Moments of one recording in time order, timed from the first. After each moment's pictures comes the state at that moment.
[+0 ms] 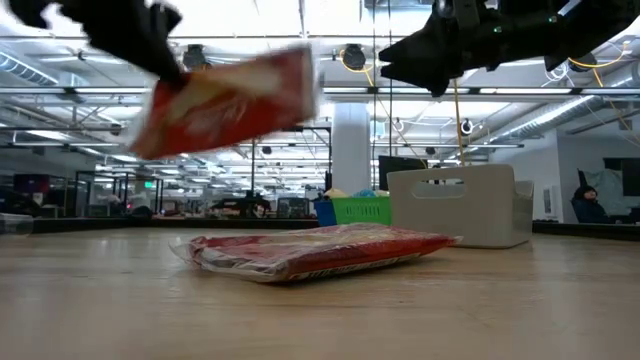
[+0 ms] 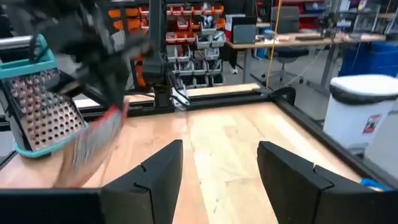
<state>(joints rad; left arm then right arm) -0.48 1.24 0.88 -0.58 -0.53 -0.12 -0.07 1.13 0.51 0.55 0.08 0.06</state>
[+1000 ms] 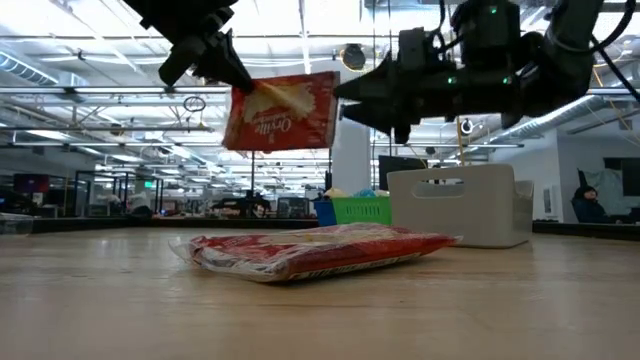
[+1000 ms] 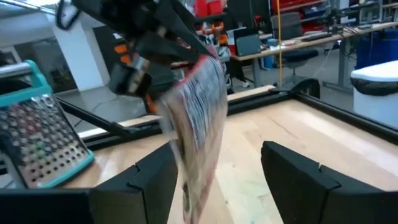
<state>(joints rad) -0.09 1.21 0.88 -0.29 -0.62 0.58 -0.06 1.65 0.51 1.18 0.08 0.22</state>
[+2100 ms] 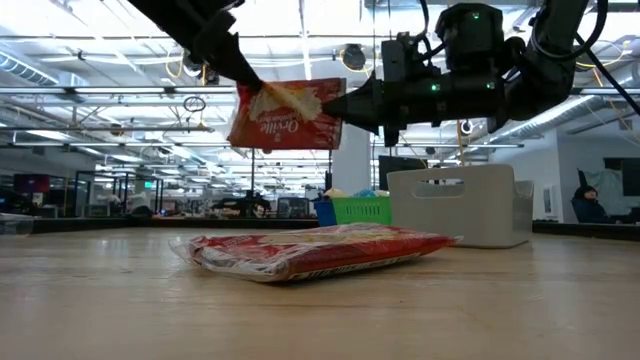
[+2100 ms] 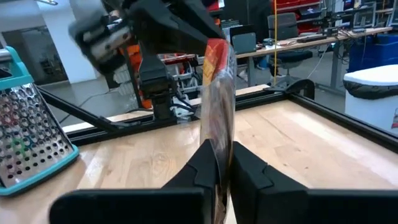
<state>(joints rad) -0.02 1.21 0.88 -0.22 -0.52 0.11 -0.07 1.72 0.58 1.17 0.08 0.17</state>
